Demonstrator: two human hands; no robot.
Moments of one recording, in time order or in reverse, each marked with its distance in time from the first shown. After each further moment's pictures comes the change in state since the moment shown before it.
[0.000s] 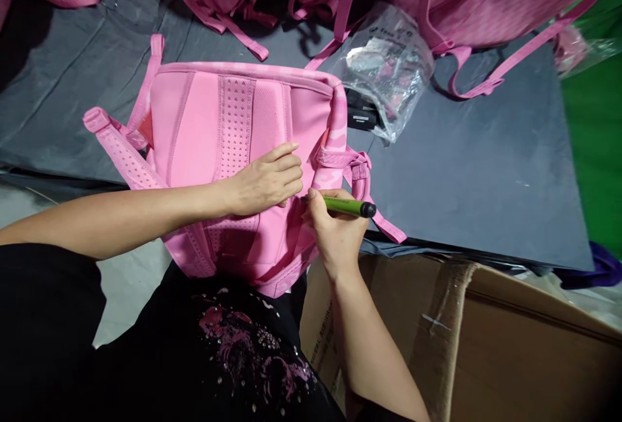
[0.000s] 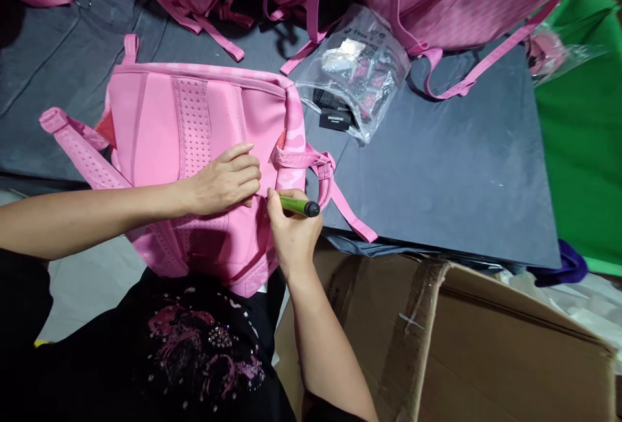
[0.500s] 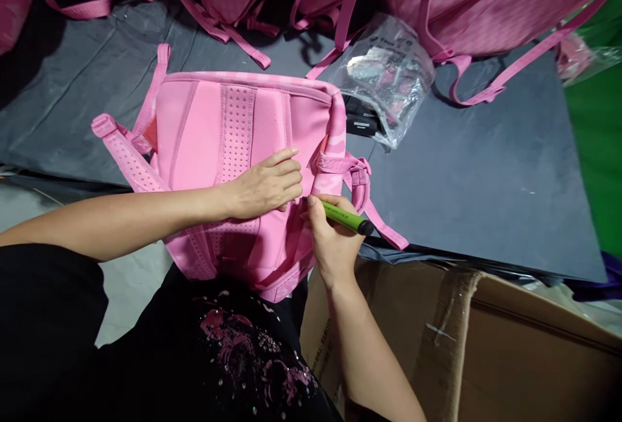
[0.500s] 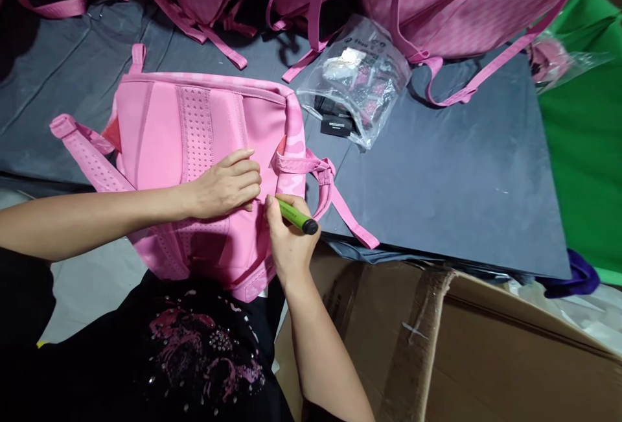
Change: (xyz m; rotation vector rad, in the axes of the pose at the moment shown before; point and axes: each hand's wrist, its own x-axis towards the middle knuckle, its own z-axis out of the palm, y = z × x) left_hand -0.001 -0.001 0.001 0.004 0.051 0.008; right_hand -0.006 0.002 0.000 0.015 -0.005 0.007
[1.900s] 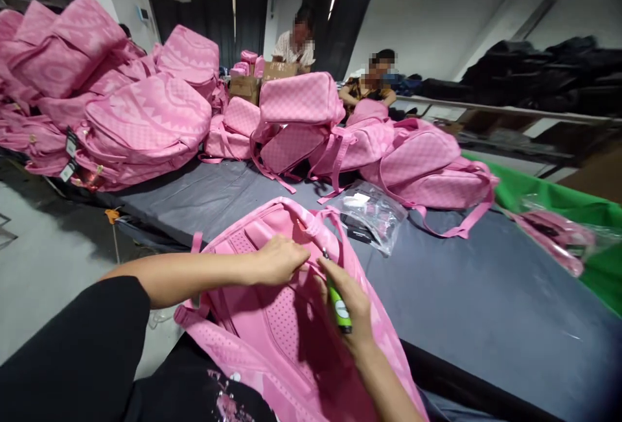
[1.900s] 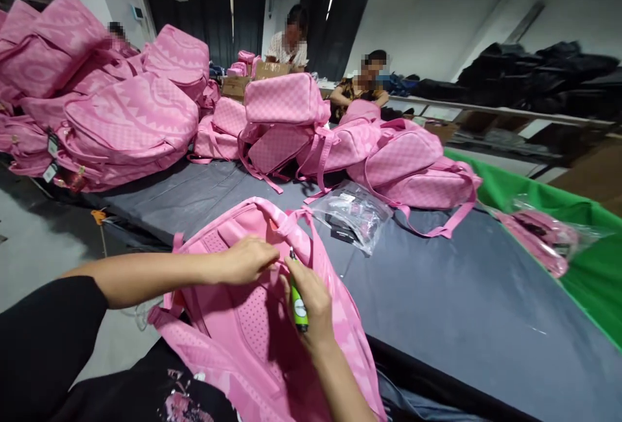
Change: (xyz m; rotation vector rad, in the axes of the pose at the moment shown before) left_hand -0.005 0.065 -0.126 -0.218 -0.225 -0.516; right_hand -0.021 -0.019 -0.041 -0.124 -0.072 -1.132
